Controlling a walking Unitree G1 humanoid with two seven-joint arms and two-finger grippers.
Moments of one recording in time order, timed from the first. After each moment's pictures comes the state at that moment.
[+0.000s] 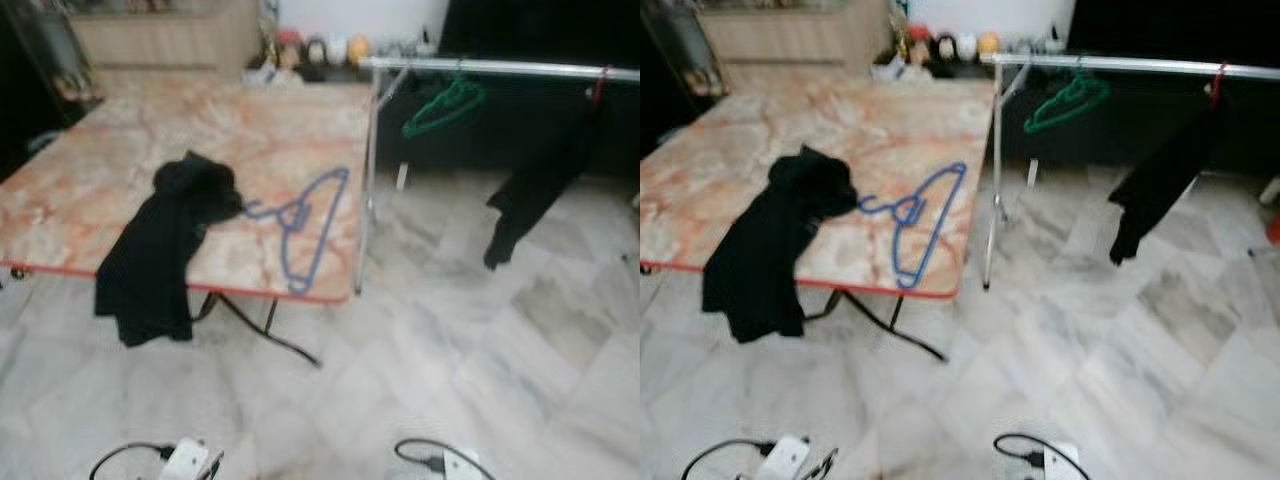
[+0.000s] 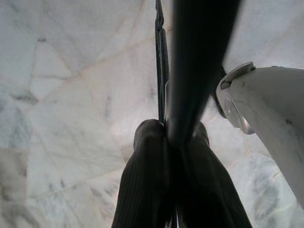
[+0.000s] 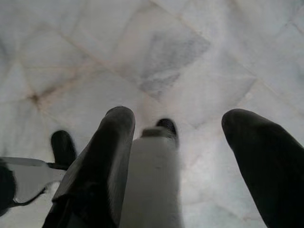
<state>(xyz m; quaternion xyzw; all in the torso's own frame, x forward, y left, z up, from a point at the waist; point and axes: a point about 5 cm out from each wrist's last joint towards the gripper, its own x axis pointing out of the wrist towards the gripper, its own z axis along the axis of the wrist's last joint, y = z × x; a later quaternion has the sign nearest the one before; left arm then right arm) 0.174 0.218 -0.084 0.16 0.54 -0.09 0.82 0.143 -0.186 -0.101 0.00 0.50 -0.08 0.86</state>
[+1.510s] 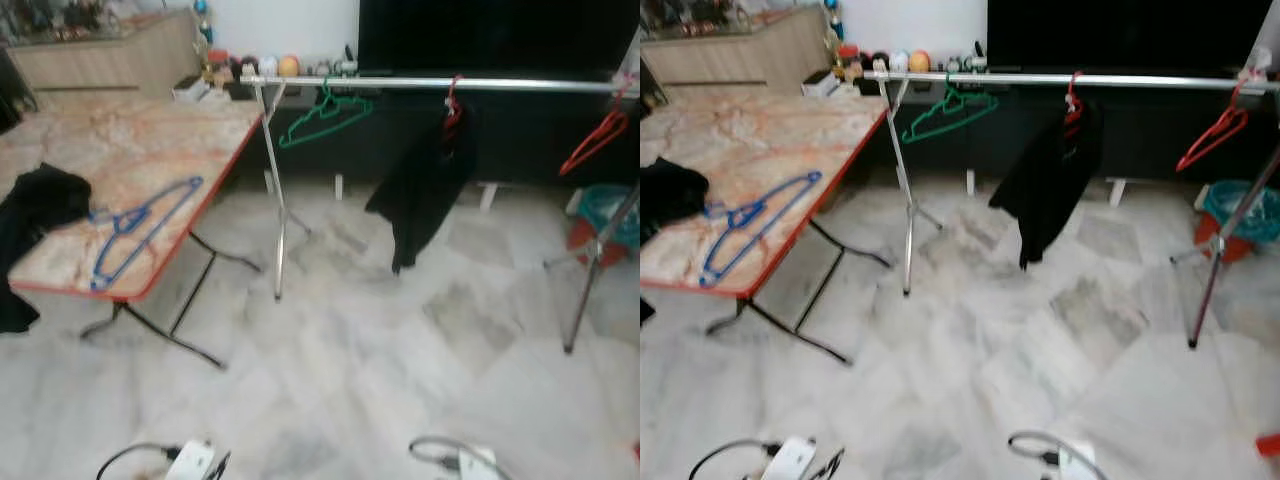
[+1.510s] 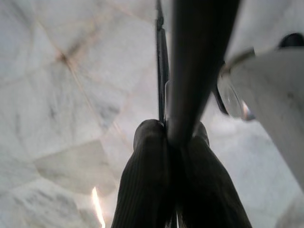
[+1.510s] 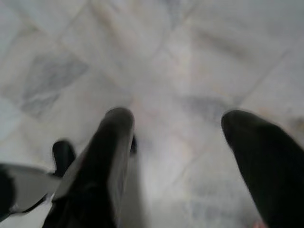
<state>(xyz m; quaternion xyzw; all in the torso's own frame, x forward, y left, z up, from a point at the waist) 0.161 0.220 -0.089 0.16 0.55 -0.09 0.81 0.145 -0.180 -0.101 0.00 0.49 -0.08 0.87</state>
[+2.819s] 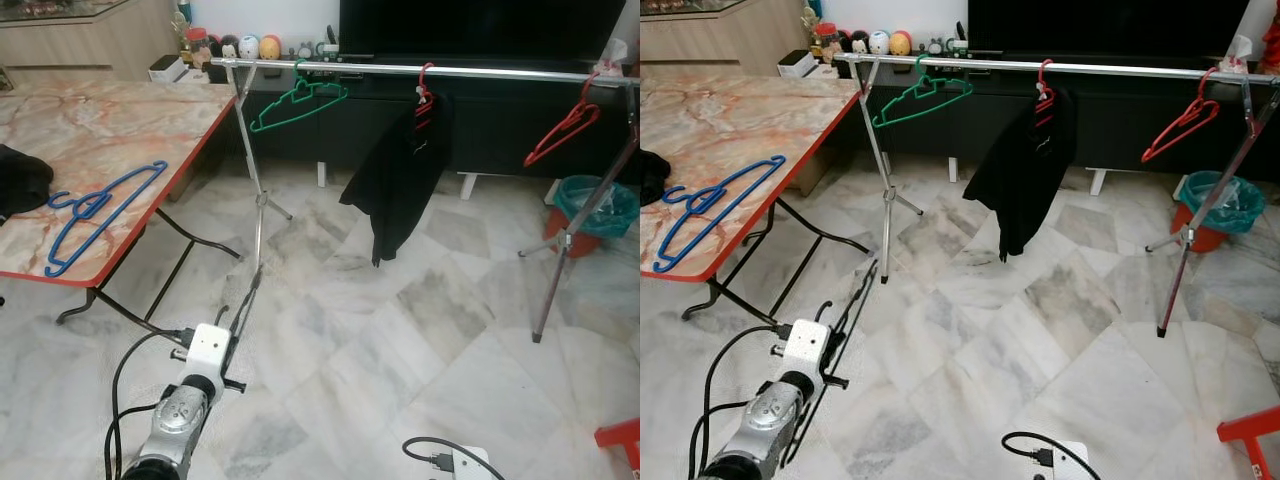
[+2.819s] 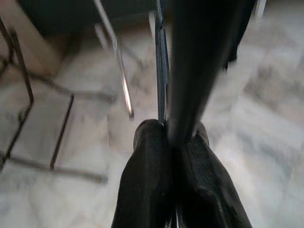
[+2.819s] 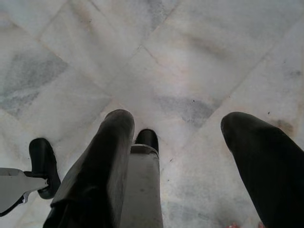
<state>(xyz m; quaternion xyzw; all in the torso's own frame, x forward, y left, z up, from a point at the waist) 0.285 0.179 0.023 0.10 0.08 -0.09 0.99 0.146 -0.190 -0.099 -0.01 0.49 -0.09 0.87</state>
